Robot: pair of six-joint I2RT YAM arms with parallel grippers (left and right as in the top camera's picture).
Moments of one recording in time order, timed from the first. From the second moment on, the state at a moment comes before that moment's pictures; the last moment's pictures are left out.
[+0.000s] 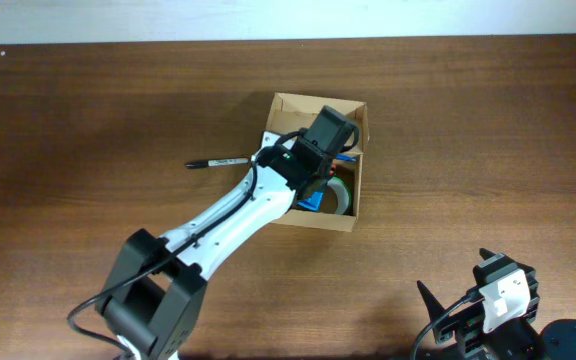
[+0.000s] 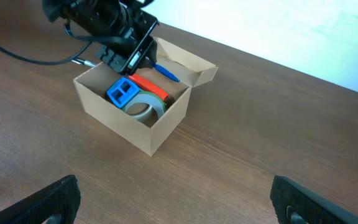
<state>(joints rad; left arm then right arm) -0.71 1.88 1.45 -0.51 -0.25 -1.94 0.35 0.30 0.95 -1.11 -0.02 -0.13</state>
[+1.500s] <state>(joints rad) -0.60 1.66 1.48 -0.92 -0.31 -1.63 0.35 0.30 0.95 -1.11 -0.02 -0.13</state>
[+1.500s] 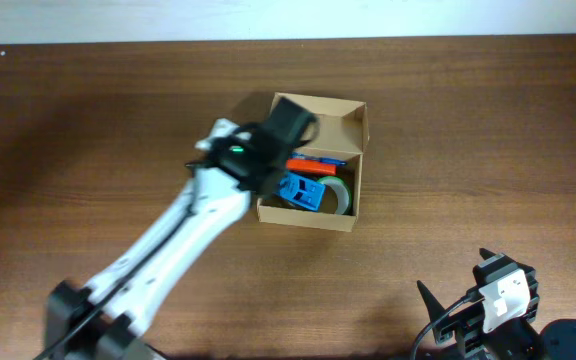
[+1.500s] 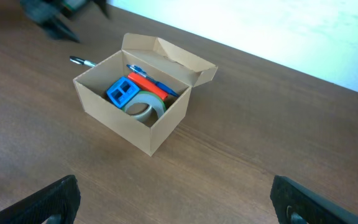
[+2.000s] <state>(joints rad) -0.31 1.69 1.49 -1.12 -0.27 -1.57 0.35 0.30 0.95 -1.11 -0.02 -0.13</state>
